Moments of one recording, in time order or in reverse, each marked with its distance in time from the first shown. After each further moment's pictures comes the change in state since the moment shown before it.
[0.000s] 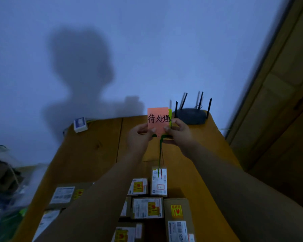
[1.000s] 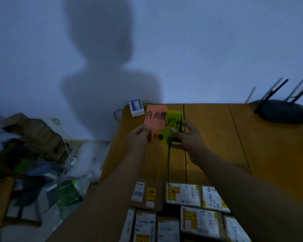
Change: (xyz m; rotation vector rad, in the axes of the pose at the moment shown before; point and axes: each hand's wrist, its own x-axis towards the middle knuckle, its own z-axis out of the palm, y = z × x) left_hand 0.137 -0.143 -0.323 -0.256 0.274 -0.358; right_hand 0.118 0.120 0.337 0.098 -0.070 0.198
